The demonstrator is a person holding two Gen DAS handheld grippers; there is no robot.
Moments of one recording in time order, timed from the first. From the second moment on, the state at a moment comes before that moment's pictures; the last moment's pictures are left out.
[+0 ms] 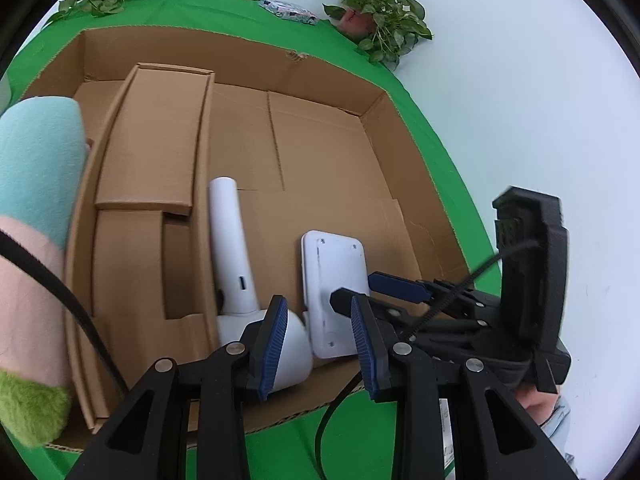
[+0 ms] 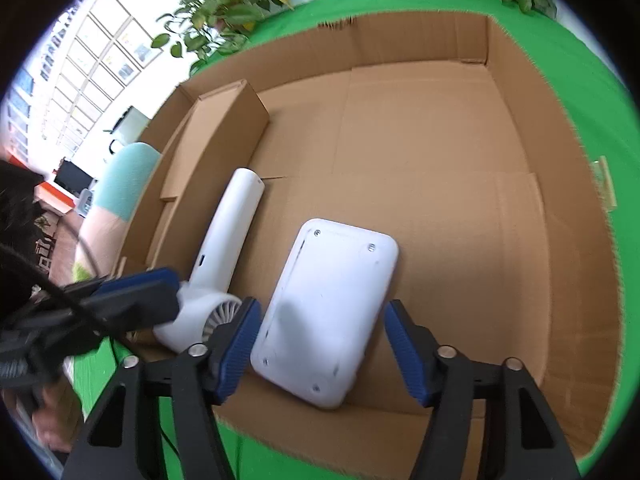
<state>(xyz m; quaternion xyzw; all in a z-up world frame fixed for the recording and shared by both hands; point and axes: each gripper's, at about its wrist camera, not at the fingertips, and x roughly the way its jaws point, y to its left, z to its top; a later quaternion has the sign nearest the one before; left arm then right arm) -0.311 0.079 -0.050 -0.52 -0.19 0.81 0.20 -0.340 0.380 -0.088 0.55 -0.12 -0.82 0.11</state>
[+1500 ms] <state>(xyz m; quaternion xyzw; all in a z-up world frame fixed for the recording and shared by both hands) -0.249 0.077 -0.006 -0.40 -0.13 0.90 0.10 -0.270 0.351 -0.037 0.42 -0.02 -0.91 0.03</state>
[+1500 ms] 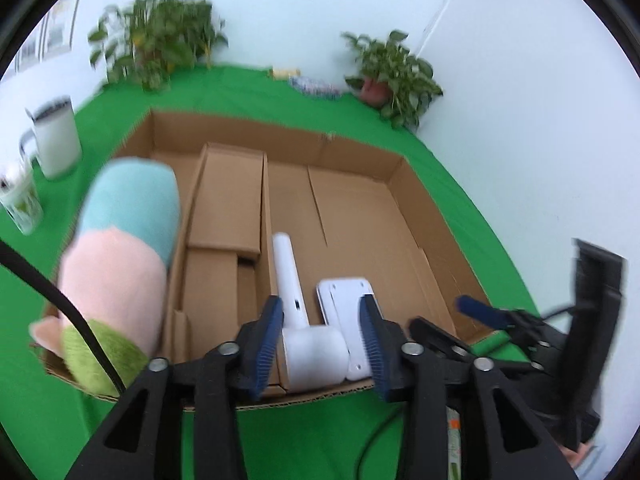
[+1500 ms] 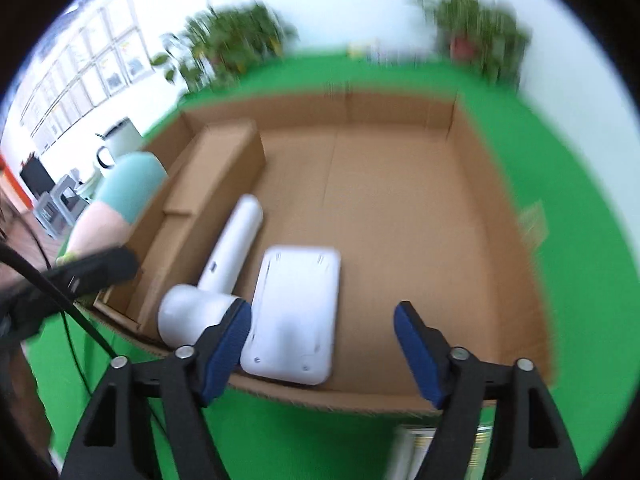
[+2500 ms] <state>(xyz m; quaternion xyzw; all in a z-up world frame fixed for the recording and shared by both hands) -0.078 0.140 0.055 -0.23 -0.02 0.97 0.02 -0.099 0.351 0.013 0.23 -0.01 -0.97 -0.05</state>
